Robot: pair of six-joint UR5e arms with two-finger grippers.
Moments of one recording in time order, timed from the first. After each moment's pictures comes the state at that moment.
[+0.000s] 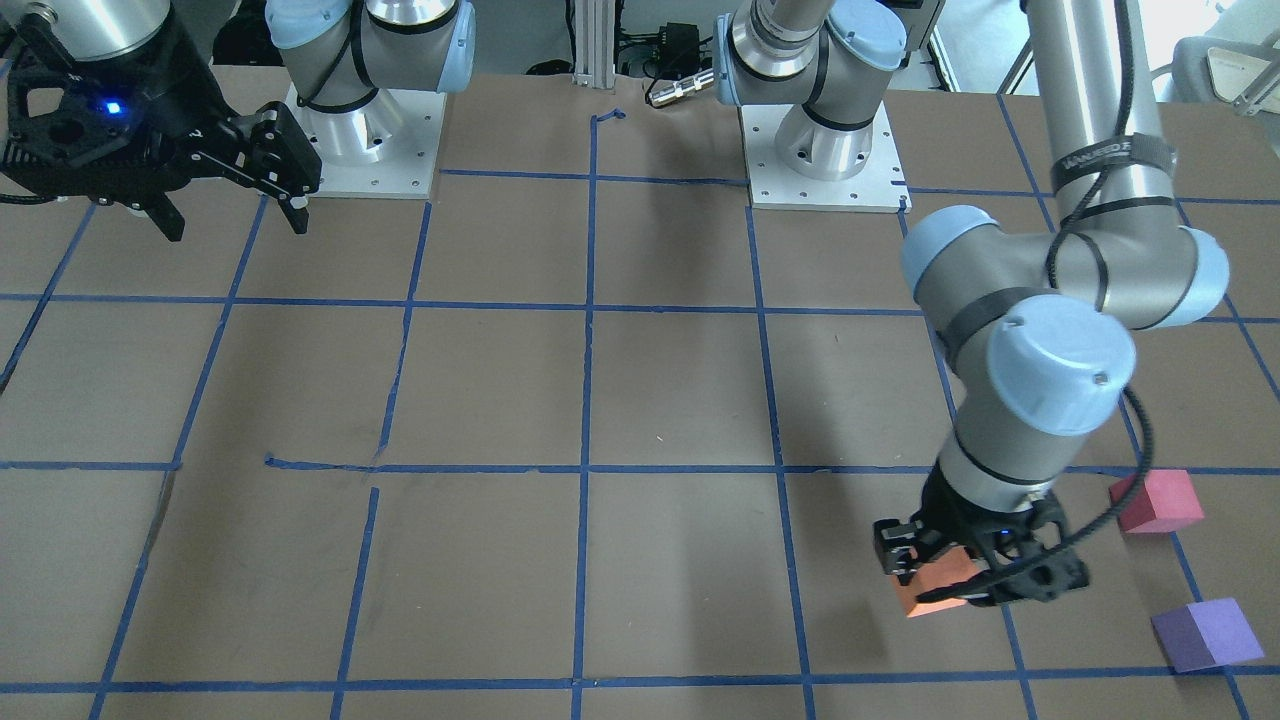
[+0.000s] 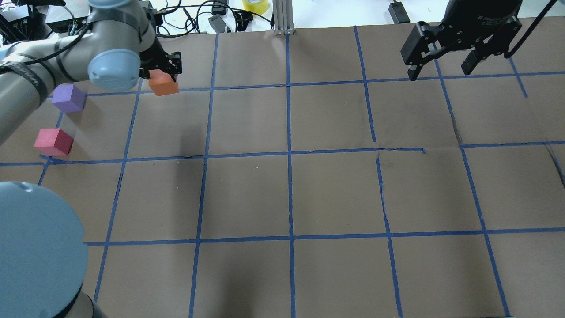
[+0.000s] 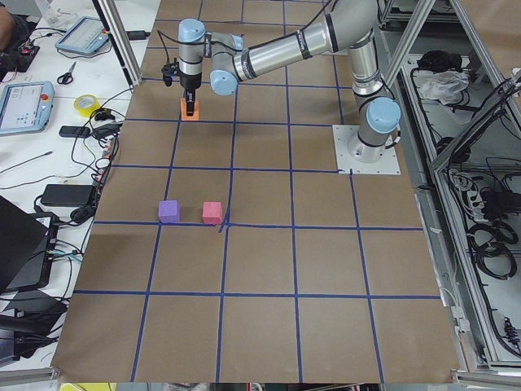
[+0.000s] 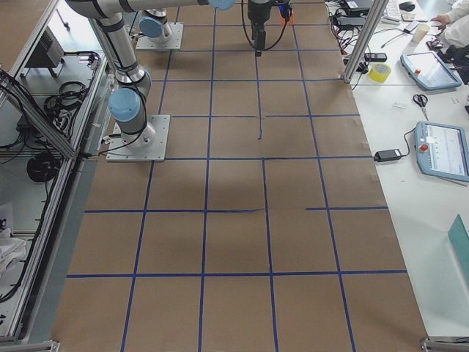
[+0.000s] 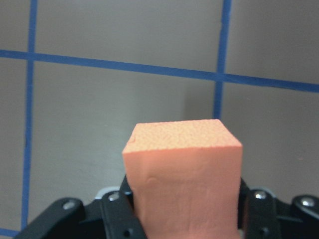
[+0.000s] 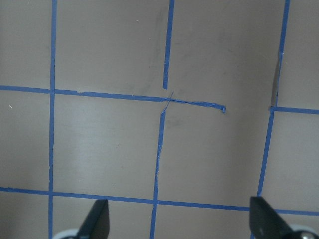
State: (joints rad) left arm -1.42 -2.03 -1.49 -0.98 1.64 0.01; right arm 1.52 -1.55 1.43 -1.46 -1.56 -0.14
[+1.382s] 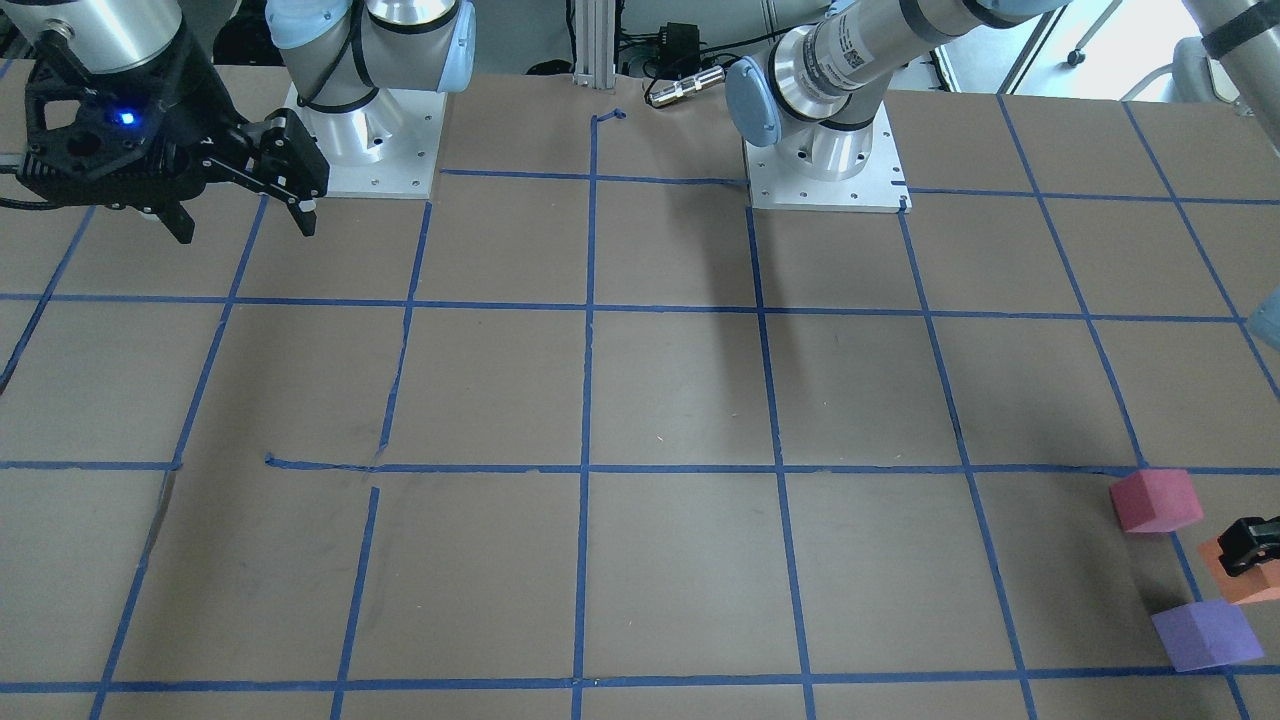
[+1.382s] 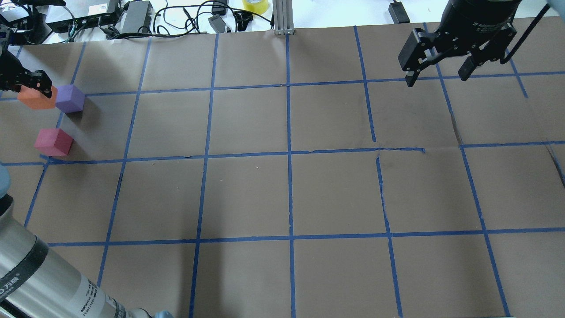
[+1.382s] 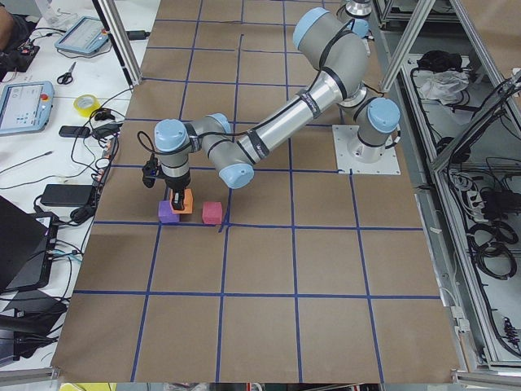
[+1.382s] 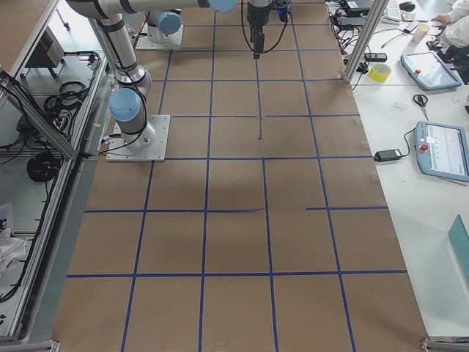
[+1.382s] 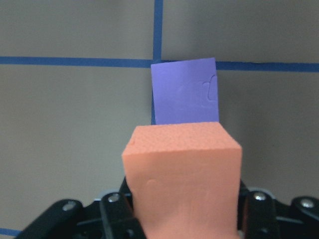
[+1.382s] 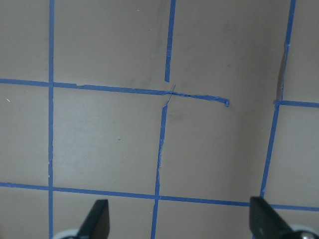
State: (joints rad) left arm -0.98 -2.20 -1.30 -1.09 1.61 0.57; right arm 1.53 -1.55 1.45 -1.45 -1.55 -0.13
